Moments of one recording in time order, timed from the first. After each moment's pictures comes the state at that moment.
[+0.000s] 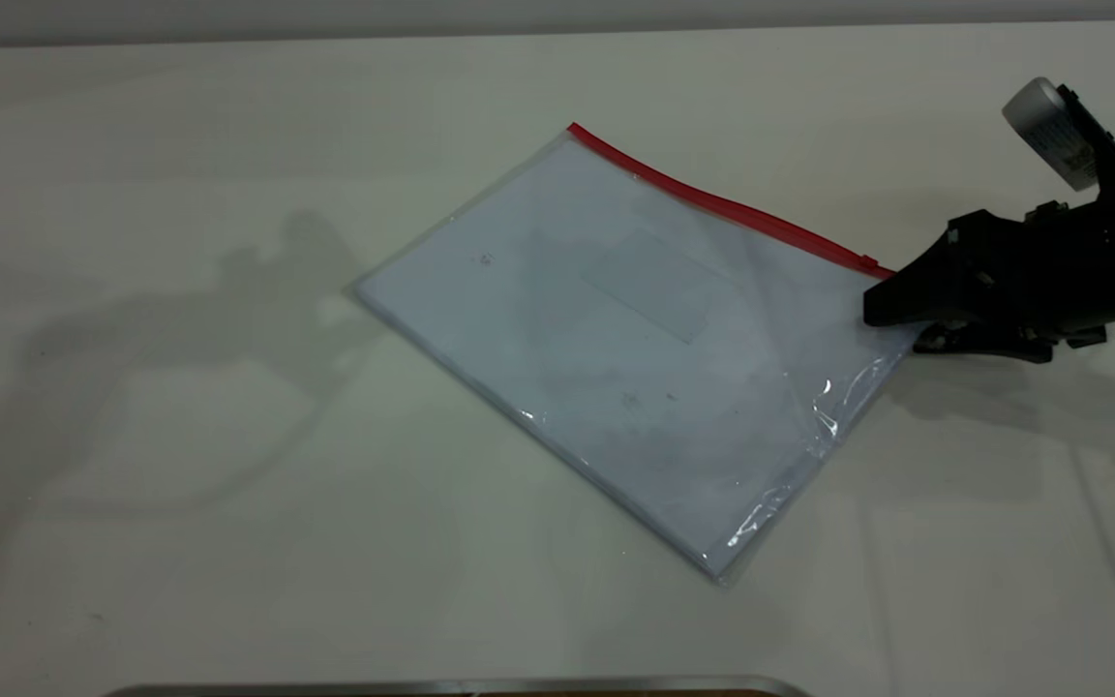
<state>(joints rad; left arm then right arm) -0.15 1.88 -1.30 -0.78 0.78 1.16 -0.13 2.43 -0.90 1.80 0.75 -1.86</state>
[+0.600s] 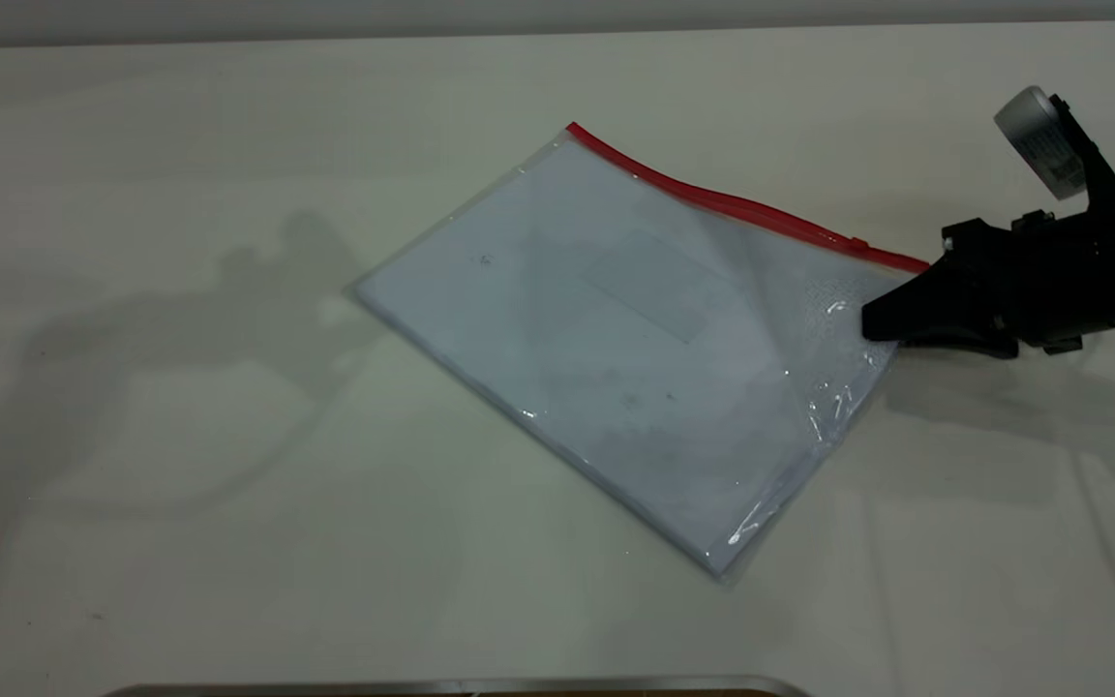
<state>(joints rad) -0.15 1.88 -1.30 -0.78 0.78 1.16 -0.13 2.46 -0.93 1.79 0.82 -1.91</state>
